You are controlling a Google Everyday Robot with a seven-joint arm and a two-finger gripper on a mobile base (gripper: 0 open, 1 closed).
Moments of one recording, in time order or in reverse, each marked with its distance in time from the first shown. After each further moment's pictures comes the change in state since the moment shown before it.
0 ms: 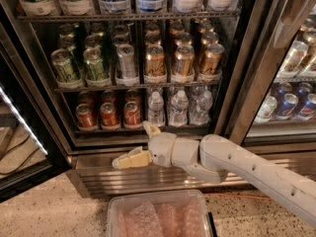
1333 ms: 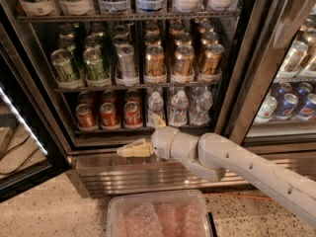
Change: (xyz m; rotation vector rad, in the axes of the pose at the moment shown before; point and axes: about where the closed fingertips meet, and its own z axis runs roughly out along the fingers) arm 0.001 -0.053 0.000 0.189 0.016 -0.080
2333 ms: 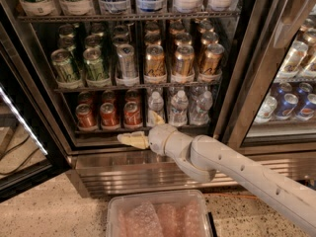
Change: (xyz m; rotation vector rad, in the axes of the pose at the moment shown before) arm 0.003 -0.029 0.021 0.129 -0.039 -0.006
